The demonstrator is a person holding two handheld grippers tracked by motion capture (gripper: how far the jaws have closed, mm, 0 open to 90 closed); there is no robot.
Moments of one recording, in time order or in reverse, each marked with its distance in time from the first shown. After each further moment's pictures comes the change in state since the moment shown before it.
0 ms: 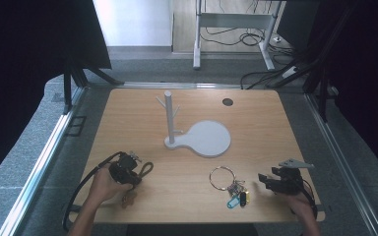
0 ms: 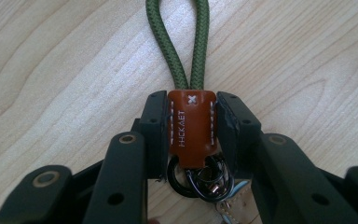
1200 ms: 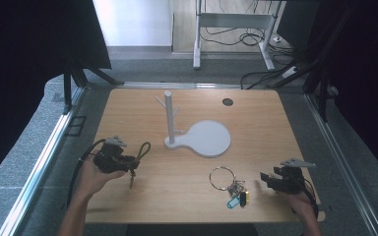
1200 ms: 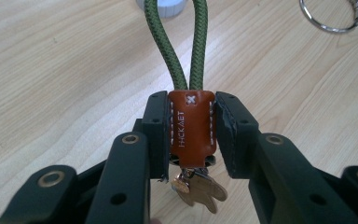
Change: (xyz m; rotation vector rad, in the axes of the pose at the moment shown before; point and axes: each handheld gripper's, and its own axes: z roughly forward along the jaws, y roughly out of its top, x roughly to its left) left arm 0.017 0.000 -0.063 -0.326 -0.099 -0.060; right arm -0.006 0.000 0.000 0.005 -0.023 0.026
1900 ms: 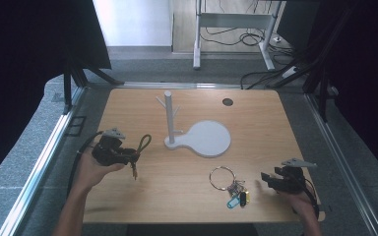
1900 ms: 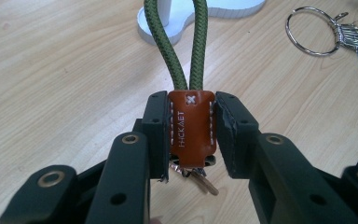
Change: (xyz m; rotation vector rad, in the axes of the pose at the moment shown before) left arm 0.003 0.020 -0.014 -0.031 -0.009 0.018; right arm -0.003 -0.001 -0.001 0.001 -0.001 0.007
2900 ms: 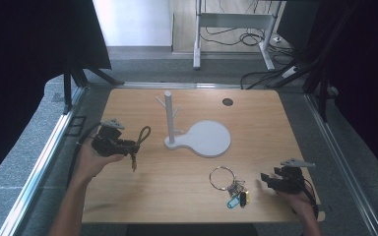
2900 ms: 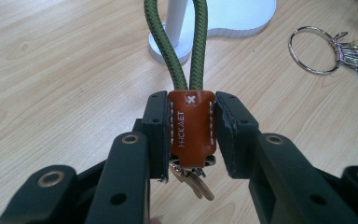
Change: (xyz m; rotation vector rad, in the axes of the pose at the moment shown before) left arm 0.013 0.019 -0.006 -0.013 -0.005 -0.006; right arm 0.000 -0.001 0.003 0.012 -0.005 -0.003
